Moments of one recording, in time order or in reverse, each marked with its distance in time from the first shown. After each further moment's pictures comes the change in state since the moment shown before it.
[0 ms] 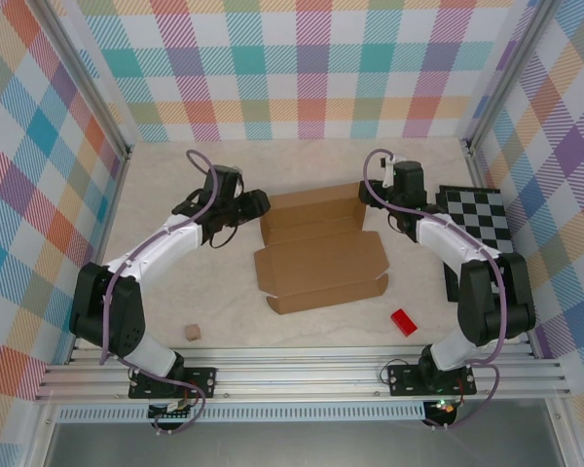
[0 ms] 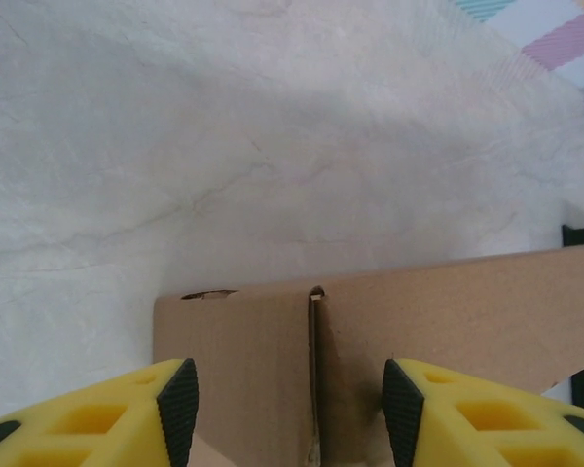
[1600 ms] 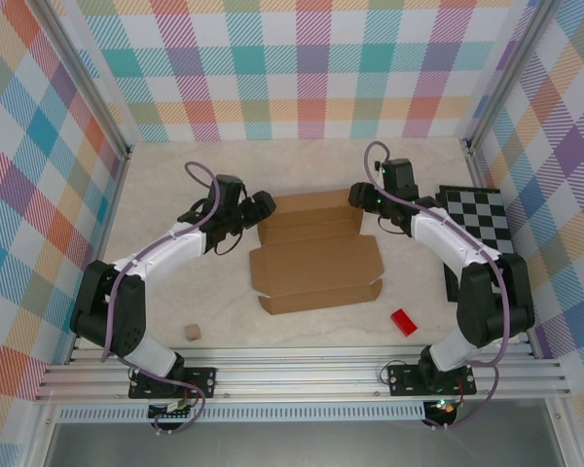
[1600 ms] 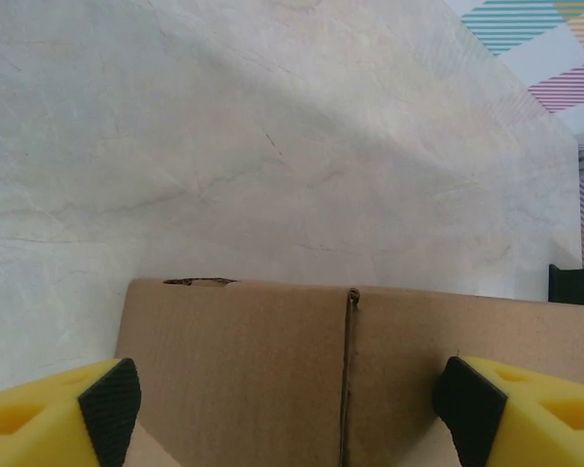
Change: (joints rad) left arm -0.028 0.006 -0.101 0.126 -0.032 -0.139; right arm 0.066 0.002 0.093 -0.251 -0.059 0.243
